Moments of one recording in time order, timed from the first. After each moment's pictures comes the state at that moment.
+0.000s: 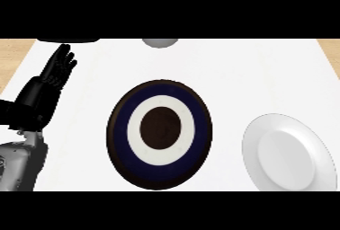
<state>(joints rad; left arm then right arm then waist) -0.30 0.33 0.03 -1.59 0.09 -0.02 0.11 0.65 -0.23 0.95 -2.30 1.66 -0.37 0.62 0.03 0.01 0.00</state>
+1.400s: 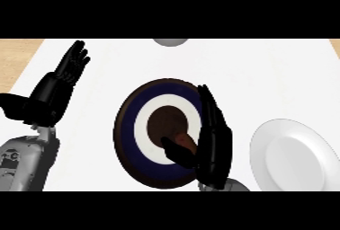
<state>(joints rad) -0.35 0.29 -0.01 -1.58 0.07 -0.03 0.12 -0.29 -0.01 0.67 -1.68 1.09 -0.63 0.93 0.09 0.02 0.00</state>
